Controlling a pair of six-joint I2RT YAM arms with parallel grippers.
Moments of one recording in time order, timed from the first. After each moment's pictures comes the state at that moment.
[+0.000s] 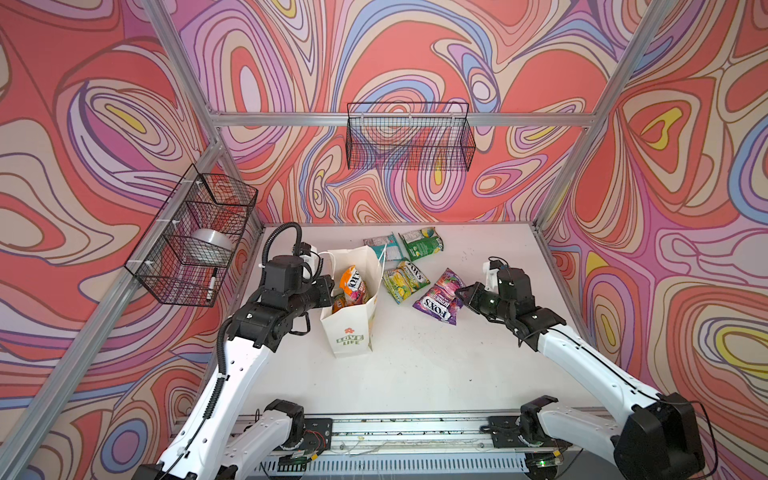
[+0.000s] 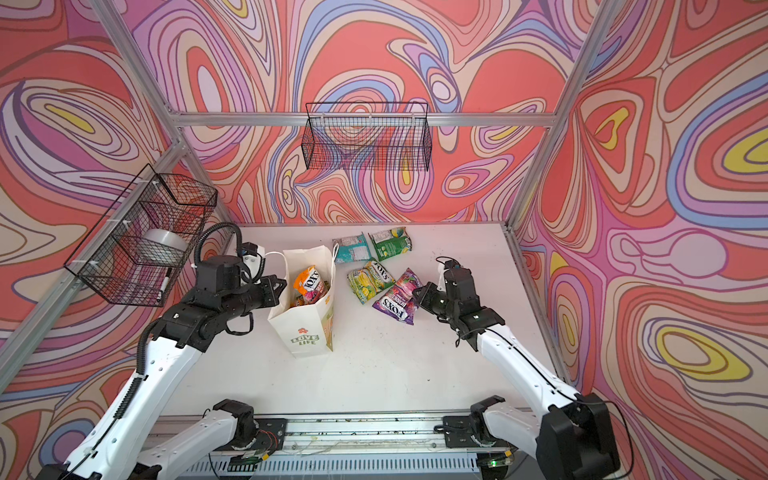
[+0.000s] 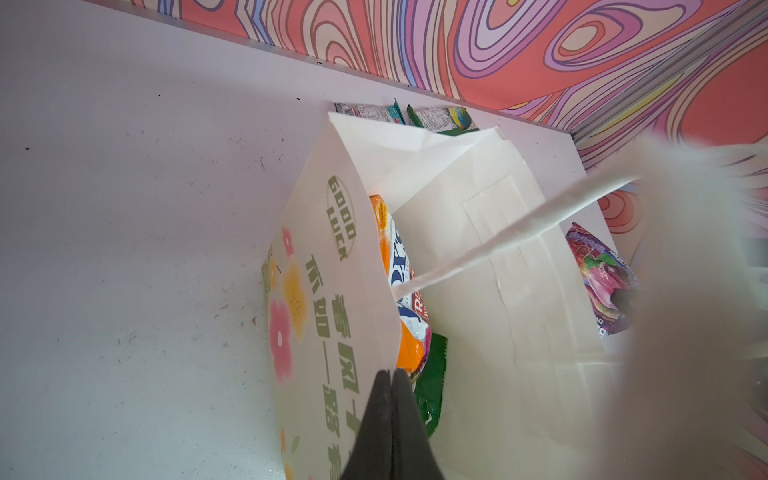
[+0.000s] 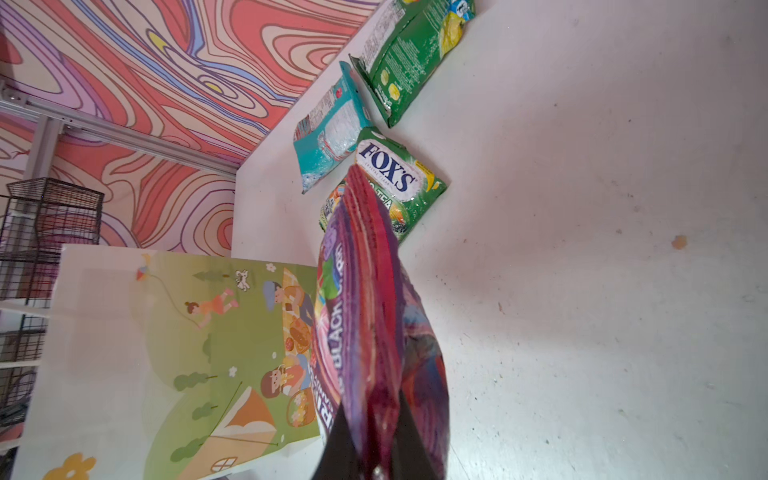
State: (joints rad) left arm -0.26 0.97 1.09 -0.74 0.15 -0.42; right arm 0.32 1.10 0.74 -0.21 -0.28 0.81
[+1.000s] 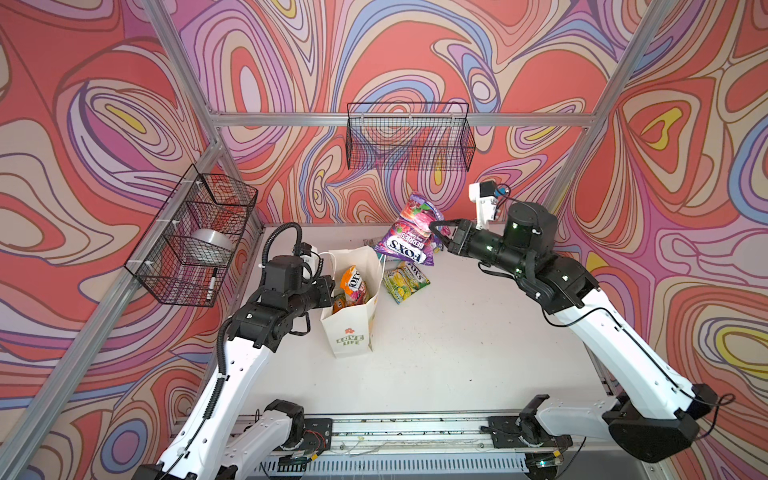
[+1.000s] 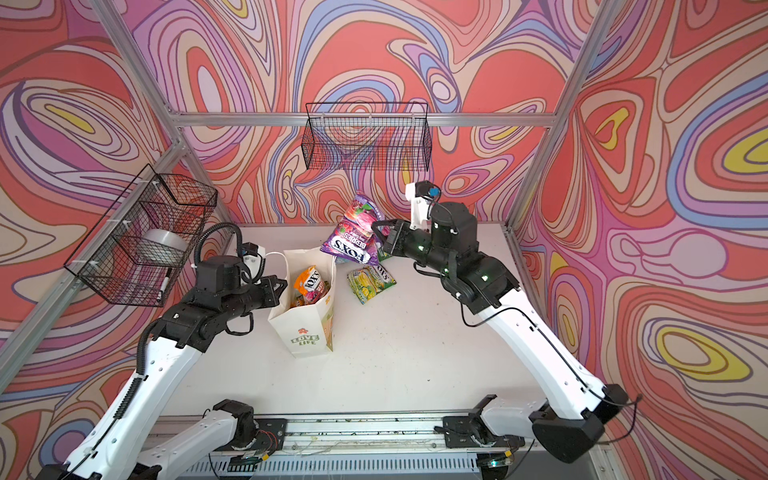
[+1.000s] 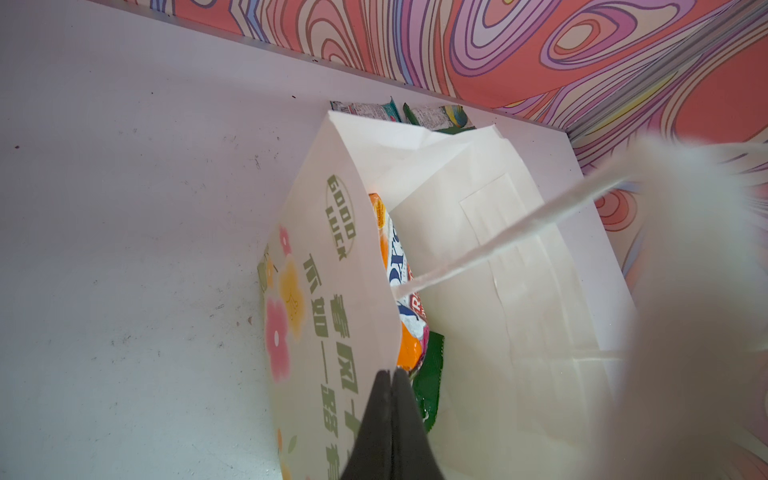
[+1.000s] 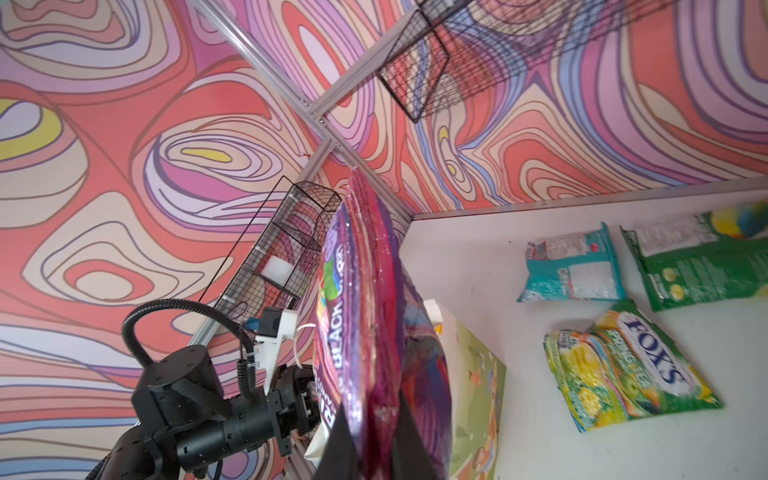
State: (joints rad) left arm -0.26 0.97 1.09 -0.74 0.16 -0.42; right arm 0.64 1.32 1.64 -0.46 -0.21 0.66
